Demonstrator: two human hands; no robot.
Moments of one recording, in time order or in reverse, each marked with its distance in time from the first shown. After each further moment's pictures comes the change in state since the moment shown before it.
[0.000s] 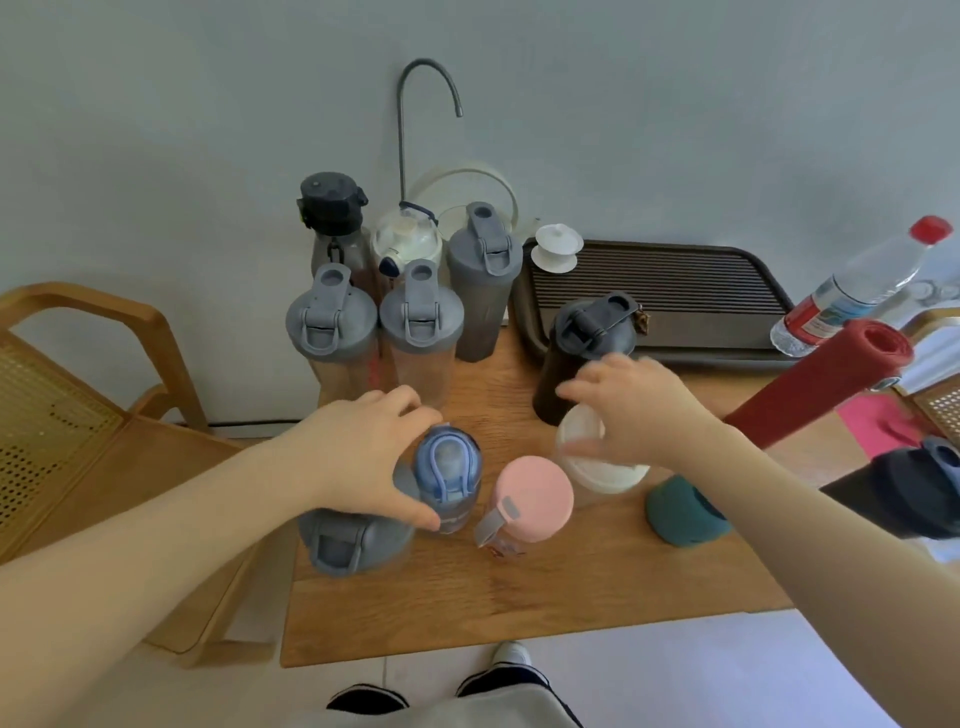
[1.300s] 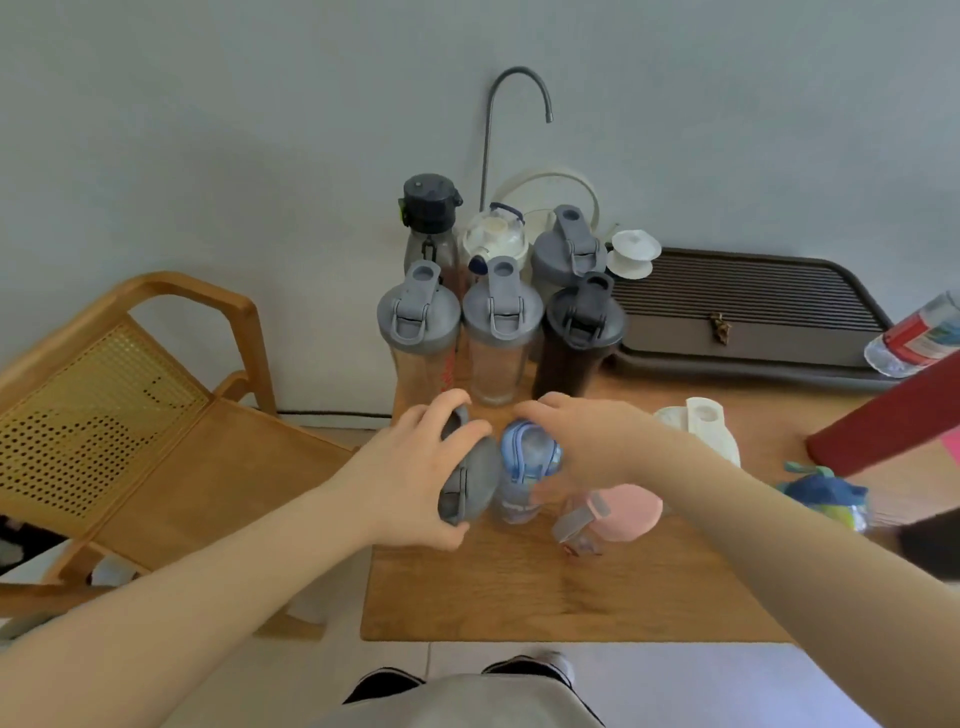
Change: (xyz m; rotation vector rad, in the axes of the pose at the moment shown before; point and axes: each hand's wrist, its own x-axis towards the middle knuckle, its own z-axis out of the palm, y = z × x) left_hand -0.044 -0.014 0.039 -0.081 0.198 -0.039; right_hand 0.037 -0.098 -0.015 0.199 -0.236 -0.158
